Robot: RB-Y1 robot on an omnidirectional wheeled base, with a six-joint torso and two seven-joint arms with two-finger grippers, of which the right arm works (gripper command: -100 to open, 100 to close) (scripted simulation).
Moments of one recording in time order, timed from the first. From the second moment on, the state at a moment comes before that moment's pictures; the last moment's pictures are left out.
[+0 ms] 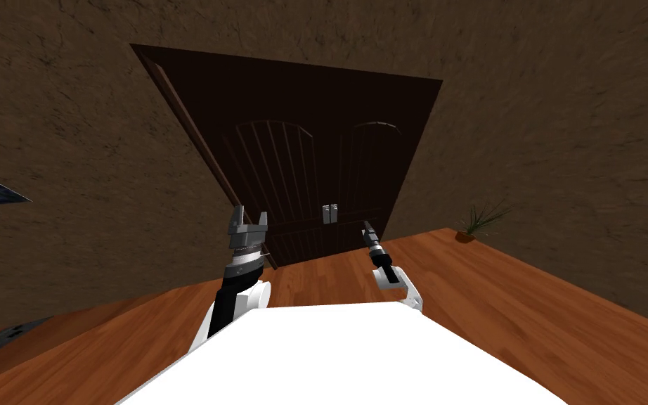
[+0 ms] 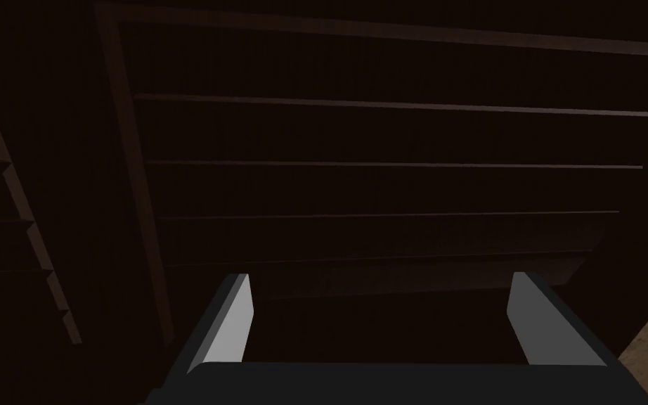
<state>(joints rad) 0.13 -0.09 -0.08 -1.57 0.29 -0.35 -0.29</state>
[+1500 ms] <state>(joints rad) -0.02 -0.08 -0.08 -1.27 0.35 -0.32 -0.42</state>
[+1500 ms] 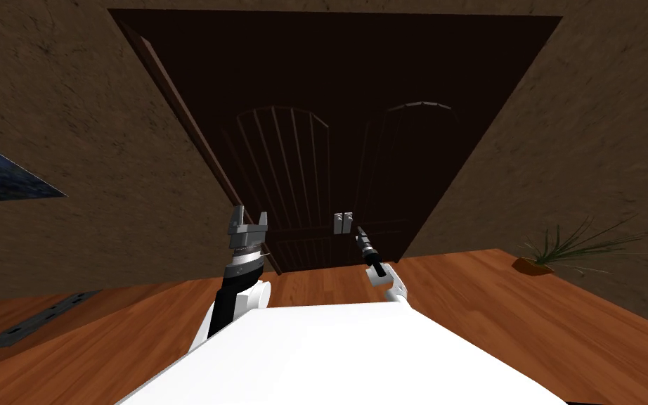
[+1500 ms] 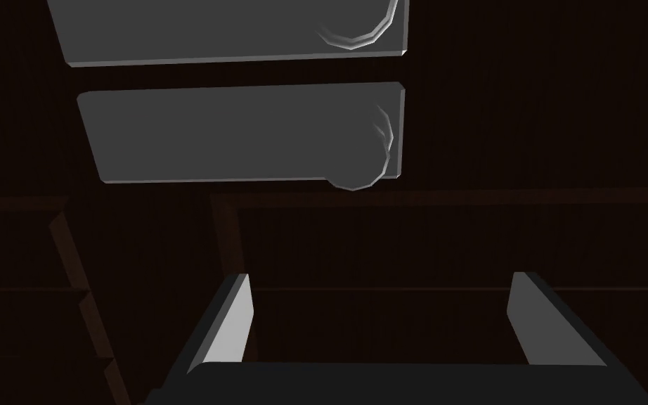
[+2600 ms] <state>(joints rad) 0.02 -0.21 -0.21 -1.18 0.31 -0.33 -0.44</state>
